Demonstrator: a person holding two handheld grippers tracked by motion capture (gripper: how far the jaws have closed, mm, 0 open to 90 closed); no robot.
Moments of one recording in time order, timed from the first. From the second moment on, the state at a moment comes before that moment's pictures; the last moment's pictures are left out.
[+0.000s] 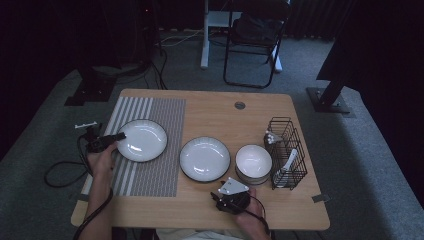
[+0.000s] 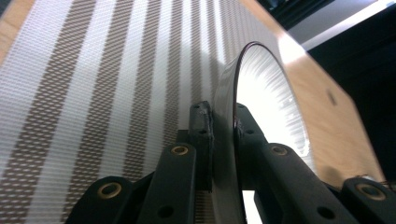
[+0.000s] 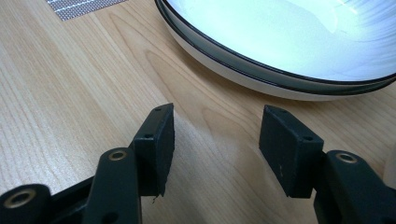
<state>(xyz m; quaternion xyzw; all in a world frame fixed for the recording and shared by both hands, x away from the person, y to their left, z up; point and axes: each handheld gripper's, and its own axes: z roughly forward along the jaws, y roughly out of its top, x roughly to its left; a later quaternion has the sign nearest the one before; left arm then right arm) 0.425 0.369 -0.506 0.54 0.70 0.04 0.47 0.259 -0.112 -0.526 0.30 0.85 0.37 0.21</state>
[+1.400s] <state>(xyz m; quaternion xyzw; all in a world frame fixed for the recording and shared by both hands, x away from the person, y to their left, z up) 0.418 0.311 -0.468 0.68 0.60 0.29 0.30 0.261 -0.111 -0.526 0.30 0.85 0.38 0.19</state>
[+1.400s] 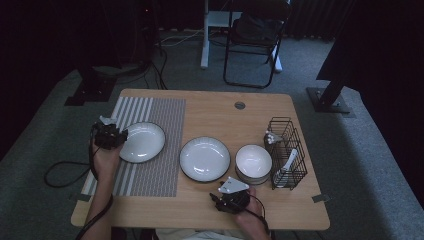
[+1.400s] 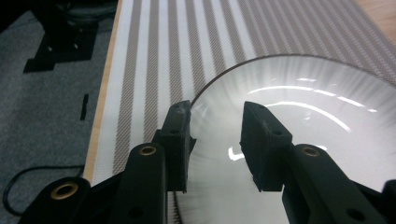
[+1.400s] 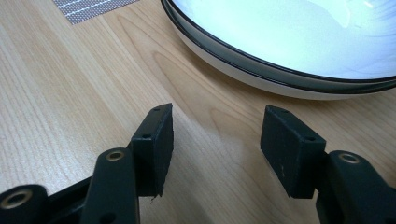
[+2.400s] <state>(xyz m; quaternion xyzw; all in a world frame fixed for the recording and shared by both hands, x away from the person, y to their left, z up) 0.404 0.224 -0.434 0.74 0.50 0.29 0.35 0.262 -0.111 -0.526 0.31 0.85 0.38 0.18</state>
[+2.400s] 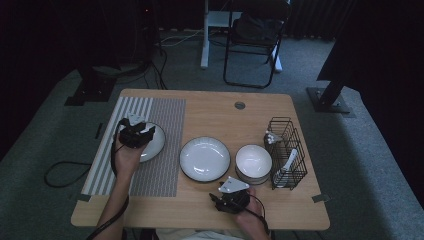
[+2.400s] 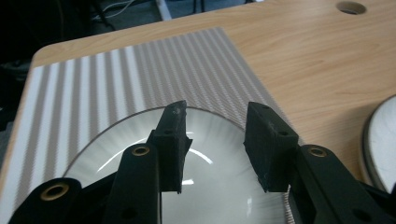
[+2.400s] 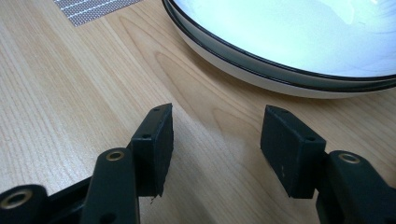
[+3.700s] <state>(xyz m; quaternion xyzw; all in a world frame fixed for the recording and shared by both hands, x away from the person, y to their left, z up) 0.404 0.128 -0.411 0.79 0.40 0.26 0.39 0.261 -0.111 -0.526 0.31 0.85 0.38 0.18</state>
